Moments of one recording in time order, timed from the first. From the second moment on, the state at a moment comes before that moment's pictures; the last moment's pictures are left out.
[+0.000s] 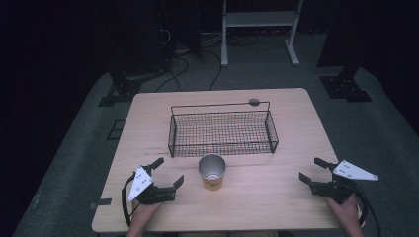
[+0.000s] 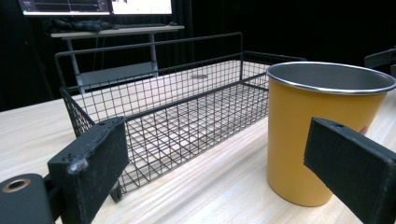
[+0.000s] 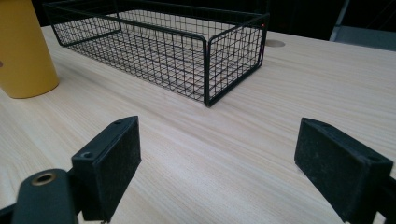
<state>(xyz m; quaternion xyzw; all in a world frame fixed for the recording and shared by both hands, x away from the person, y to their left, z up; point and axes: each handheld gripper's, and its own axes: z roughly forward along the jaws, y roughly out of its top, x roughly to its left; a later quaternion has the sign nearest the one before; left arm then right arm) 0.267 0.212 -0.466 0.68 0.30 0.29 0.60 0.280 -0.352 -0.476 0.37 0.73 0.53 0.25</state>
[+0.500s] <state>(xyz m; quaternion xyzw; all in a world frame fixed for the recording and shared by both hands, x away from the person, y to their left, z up) 0.267 0.205 -0.466 0.69 0.28 0.27 0.61 0.281 -0.351 -0.476 0.37 0.73 0.52 0.25</state>
